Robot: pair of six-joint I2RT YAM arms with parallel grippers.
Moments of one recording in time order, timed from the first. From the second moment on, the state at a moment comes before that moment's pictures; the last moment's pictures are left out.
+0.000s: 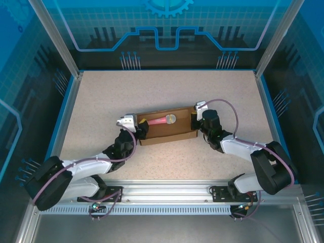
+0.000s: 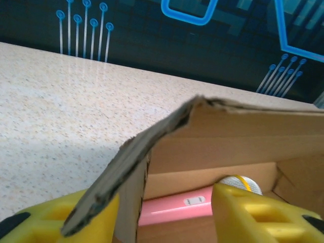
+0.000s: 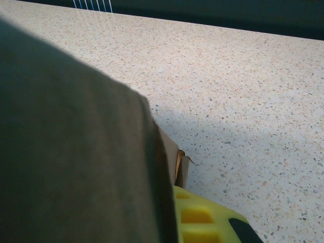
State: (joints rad) left arm -0.71 1.13 0.31 0.59 -0.51 -0.43; right arm 0.46 1.39 0.56 0.39 0.13 0.09
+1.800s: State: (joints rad) left arm -0.50 1.51 1.20 -0.39 0.48 -0.38; right arm 0.47 1.36 0.52 0.40 0.15 0.06
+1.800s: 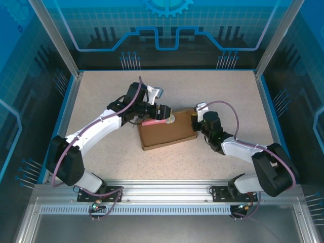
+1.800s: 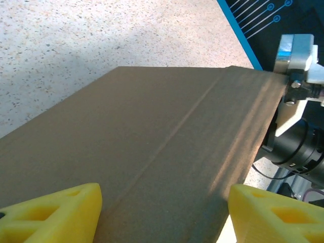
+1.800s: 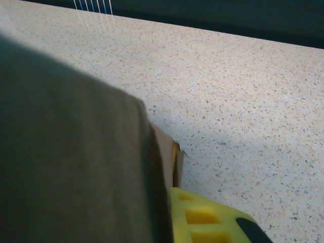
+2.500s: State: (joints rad) left arm -0.50 1.52 1.12 -0.35 0.49 -0.40; right arm 0.50 1.05 0.40 0.20 0.15 0.17
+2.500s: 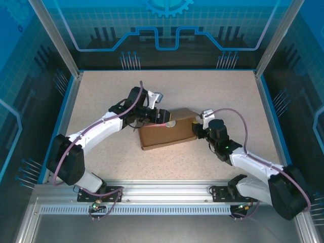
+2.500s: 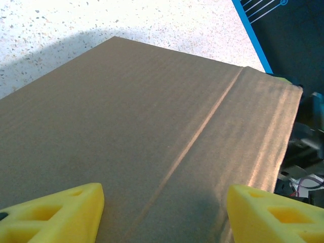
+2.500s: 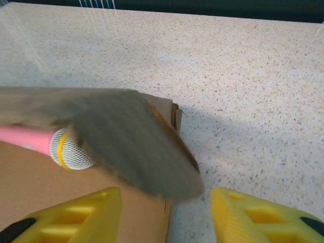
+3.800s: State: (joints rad) left arm -0.56 1.60 0.94 -0.14 0.48 -0.46; right arm 0.39 1.39 0.87 -0.41 -0.07 0.19
